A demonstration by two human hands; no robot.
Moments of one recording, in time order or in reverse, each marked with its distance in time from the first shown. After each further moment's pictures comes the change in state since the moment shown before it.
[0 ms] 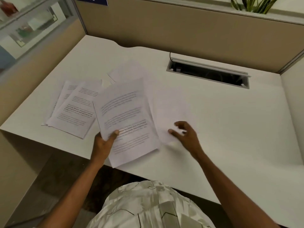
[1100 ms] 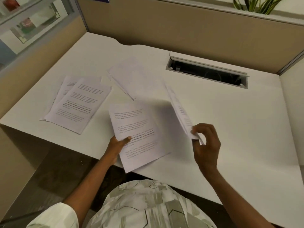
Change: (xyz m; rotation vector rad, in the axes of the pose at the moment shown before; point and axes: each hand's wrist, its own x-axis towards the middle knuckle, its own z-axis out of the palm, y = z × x) left_hand 0.006 -0.059 0.043 -0.090 -0.150 -0.364; right_hand -0.065 -0.019 -0.051 -0.079 0.435 -0.658
